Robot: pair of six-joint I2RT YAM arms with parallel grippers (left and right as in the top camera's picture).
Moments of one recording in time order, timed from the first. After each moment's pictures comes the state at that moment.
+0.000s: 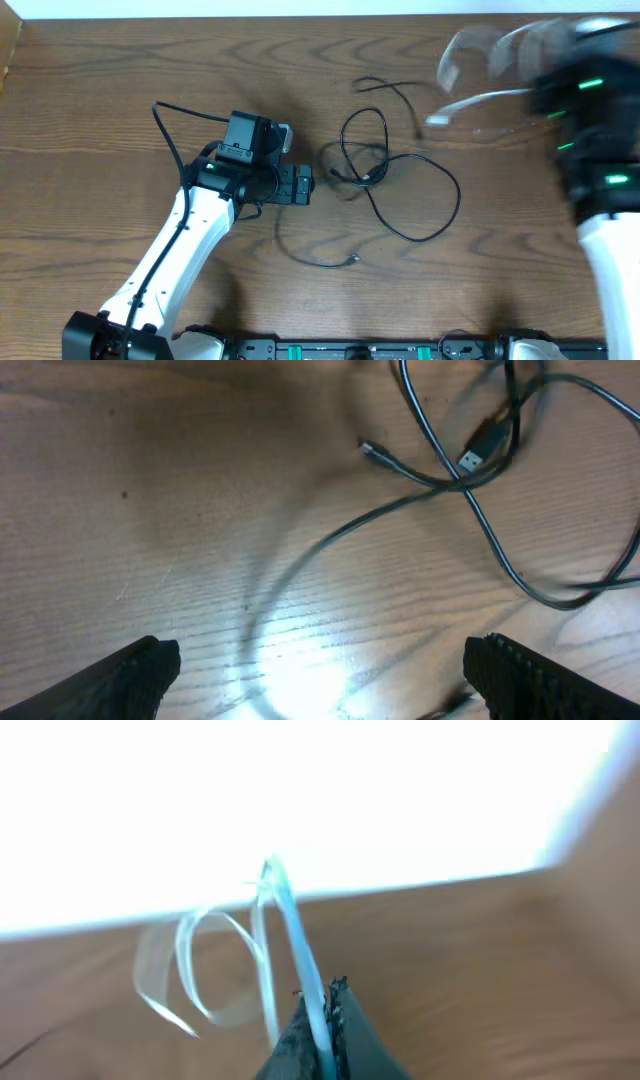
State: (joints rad) left arm -0.29 1.42 1.01 -0.74 0.23 -0.20; right arm -0.11 1.25 1.24 -0.28 0.16 -0.02
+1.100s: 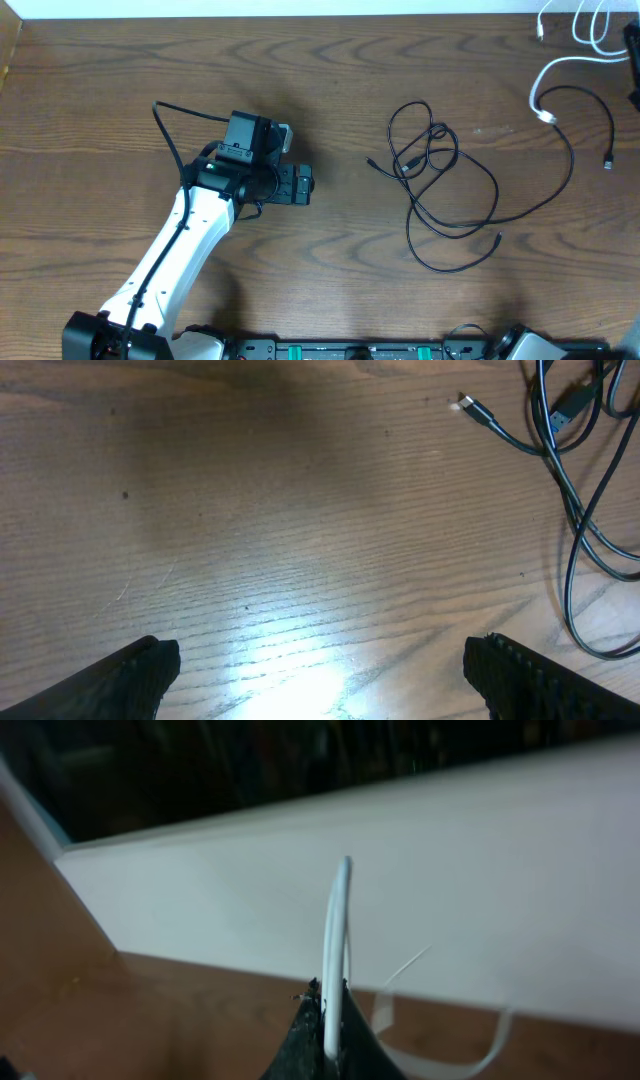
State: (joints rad) left arm -0.29 1.42 1.01 -0.74 0.23 -0.20; right arm -0.58 1.33 1.30 0.03 -1.06 0.21
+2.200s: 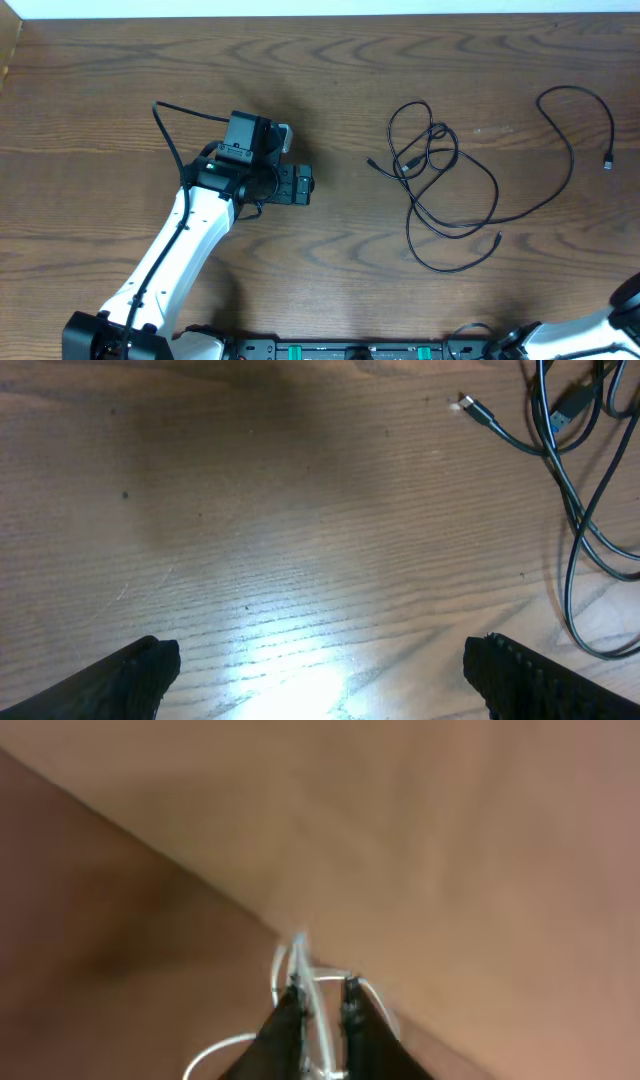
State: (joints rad) left arm -0.29 1.42 1.01 -0.74 0.23 -0.20; right arm -0.88 1.81 1.31 -0.05 0.34 -0.14
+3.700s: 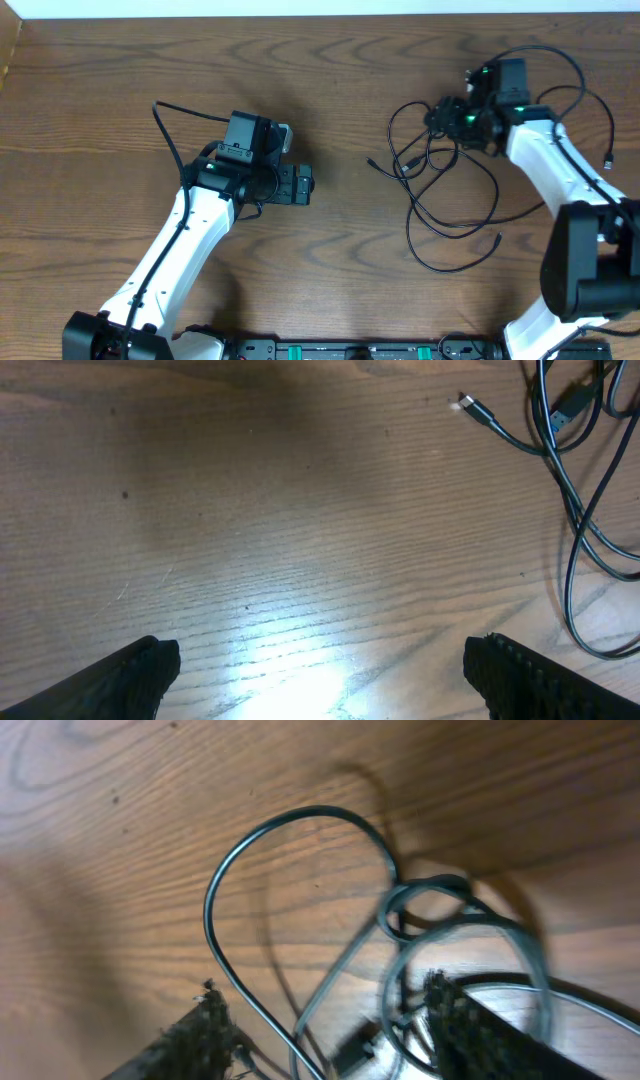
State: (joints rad) left arm -0.29 1.42 1.01 -0.74 0.23 -0.20; right arm 0.10 1.84 1.24 -0.43 -0.30 0.51
